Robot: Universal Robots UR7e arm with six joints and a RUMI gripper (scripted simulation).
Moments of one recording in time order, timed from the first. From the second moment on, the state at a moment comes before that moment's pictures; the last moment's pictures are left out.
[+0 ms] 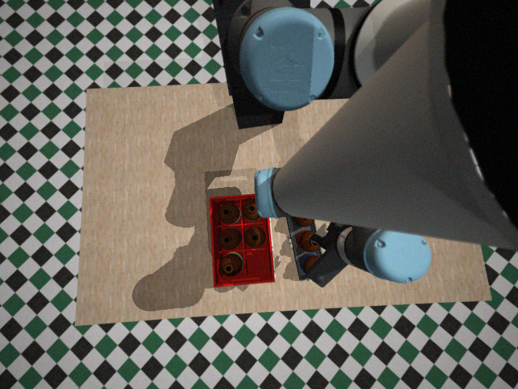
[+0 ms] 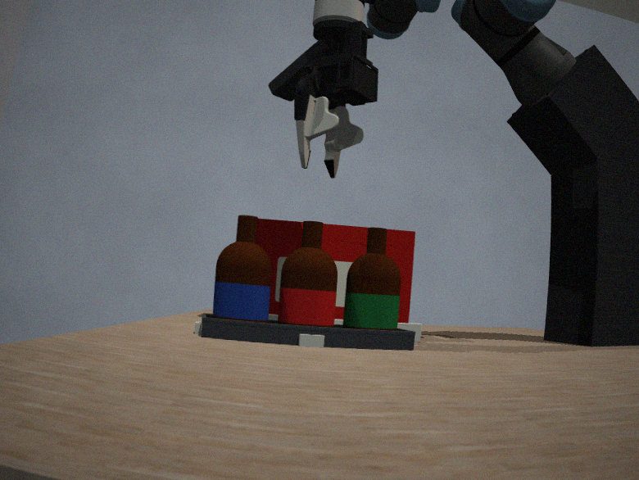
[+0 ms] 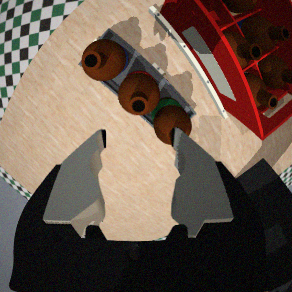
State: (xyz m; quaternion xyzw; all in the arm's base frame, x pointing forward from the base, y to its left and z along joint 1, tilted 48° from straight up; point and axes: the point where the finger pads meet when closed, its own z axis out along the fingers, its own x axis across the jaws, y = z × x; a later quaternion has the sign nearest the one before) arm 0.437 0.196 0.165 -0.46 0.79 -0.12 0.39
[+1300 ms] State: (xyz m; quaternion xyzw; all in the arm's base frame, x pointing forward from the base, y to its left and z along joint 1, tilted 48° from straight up) arm 0.440 0.197 0.163 -0.46 0.79 -0.12 0.39
